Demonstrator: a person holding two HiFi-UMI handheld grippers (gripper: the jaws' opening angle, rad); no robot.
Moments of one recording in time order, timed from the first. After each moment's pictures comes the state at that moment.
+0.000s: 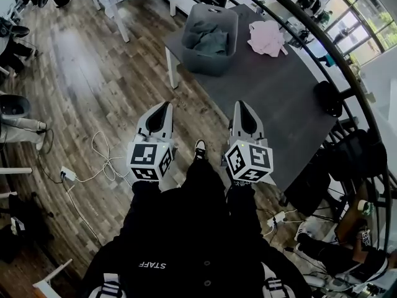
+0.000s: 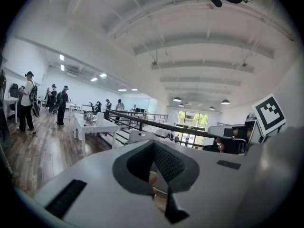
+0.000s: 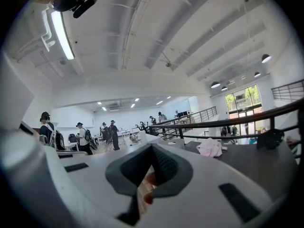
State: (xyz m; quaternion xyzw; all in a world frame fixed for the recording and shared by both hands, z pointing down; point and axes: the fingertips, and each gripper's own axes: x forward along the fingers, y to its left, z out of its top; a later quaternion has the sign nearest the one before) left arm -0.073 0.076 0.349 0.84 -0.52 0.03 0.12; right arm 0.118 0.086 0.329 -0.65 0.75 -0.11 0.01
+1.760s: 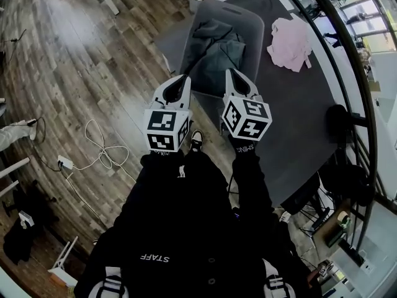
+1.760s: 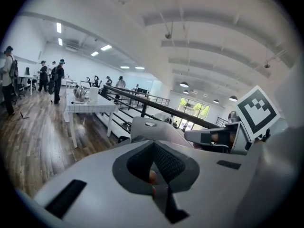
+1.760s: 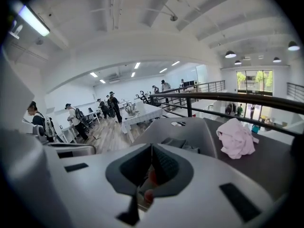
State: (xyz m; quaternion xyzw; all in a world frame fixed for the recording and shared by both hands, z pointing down) left arm -0.014 -0.272 0.458 0.83 -0.49 0.10 0.24; right arm 0.108 -0.294 0.462 -0.59 0.76 -0.24 -0.15
